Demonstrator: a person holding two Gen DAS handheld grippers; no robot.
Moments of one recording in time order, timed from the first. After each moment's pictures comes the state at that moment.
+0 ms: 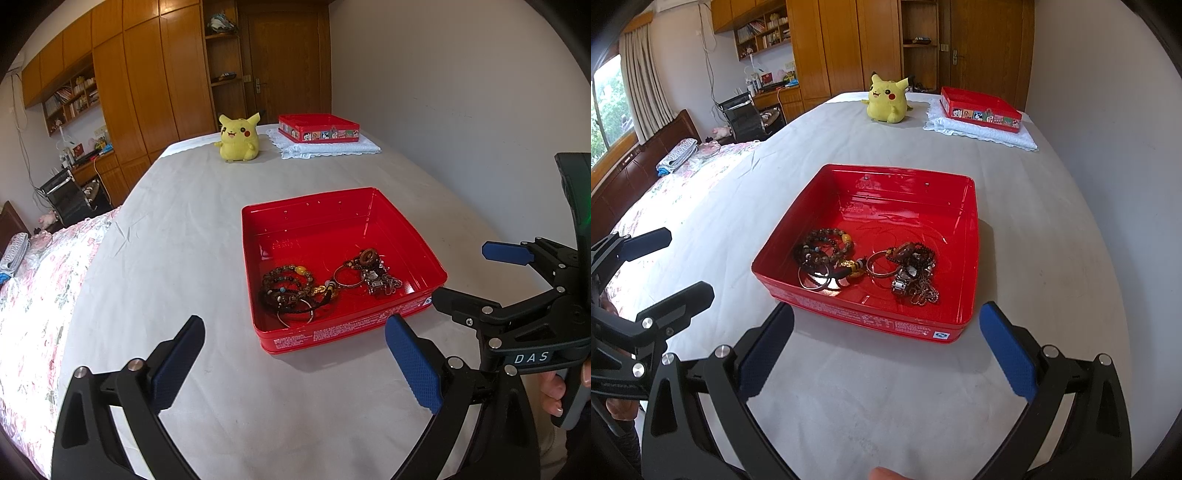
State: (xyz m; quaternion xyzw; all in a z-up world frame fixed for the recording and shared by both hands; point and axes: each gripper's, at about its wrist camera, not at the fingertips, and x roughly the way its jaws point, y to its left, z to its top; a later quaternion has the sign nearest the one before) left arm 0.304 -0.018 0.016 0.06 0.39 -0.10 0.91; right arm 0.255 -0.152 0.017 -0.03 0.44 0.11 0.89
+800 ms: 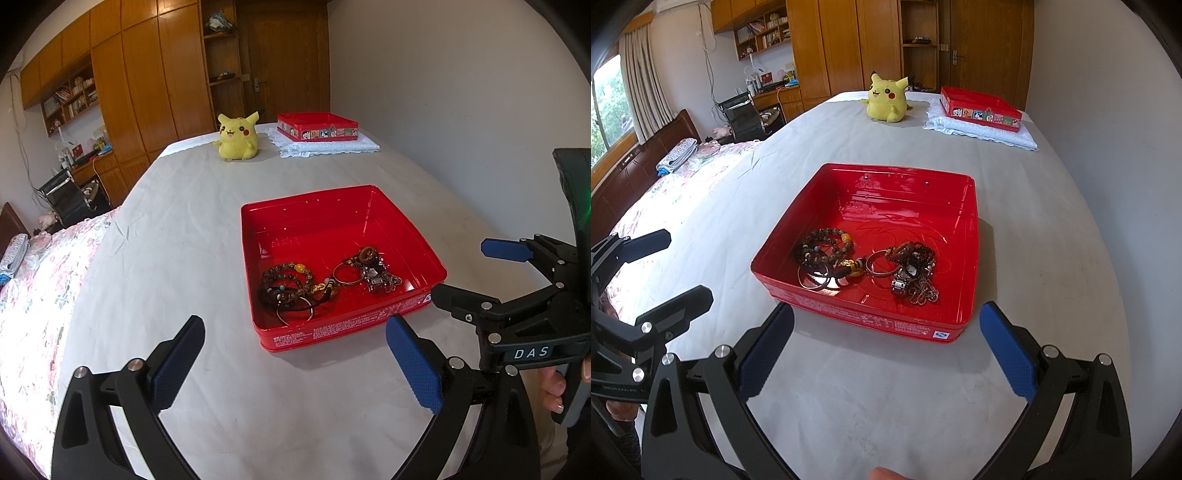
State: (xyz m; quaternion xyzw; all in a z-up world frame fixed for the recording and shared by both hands) left arm 0.302 -0.019 0.014 0.06 0.39 -0.10 0.91; right arm 0.255 -0.151 0.020 -0.03 0.44 0.11 0.89
